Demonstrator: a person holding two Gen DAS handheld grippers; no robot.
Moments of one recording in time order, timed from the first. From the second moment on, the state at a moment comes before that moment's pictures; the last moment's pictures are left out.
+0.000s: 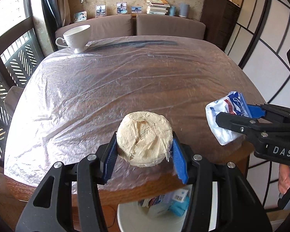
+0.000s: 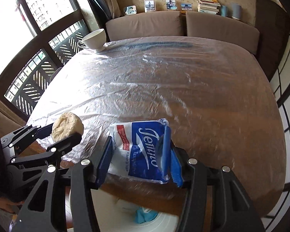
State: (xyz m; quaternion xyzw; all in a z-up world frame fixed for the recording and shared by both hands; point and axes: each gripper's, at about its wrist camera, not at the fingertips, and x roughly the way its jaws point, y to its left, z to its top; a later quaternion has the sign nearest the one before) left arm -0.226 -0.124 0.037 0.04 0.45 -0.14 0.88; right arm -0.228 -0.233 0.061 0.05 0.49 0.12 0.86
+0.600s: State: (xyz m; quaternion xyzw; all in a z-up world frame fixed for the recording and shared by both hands) left arm -0.312 -0.105 0.030 0.06 0.46 -0.22 0.86; right arm -0.326 -0.214 0.046 0.06 0.51 0.13 0.85
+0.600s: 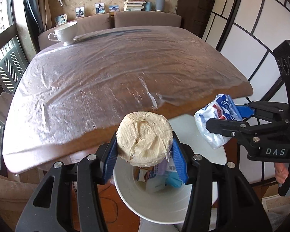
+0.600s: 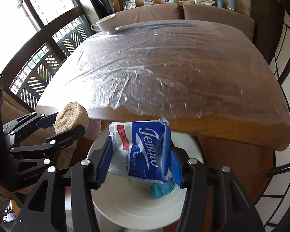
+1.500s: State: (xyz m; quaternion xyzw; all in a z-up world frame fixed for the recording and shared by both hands) left arm -0.343 -0.135 -0.068 0.10 0.55 -0.19 0.81; right arm -0.358 -0.236 -0.050 0.03 0.57 0.12 0.81
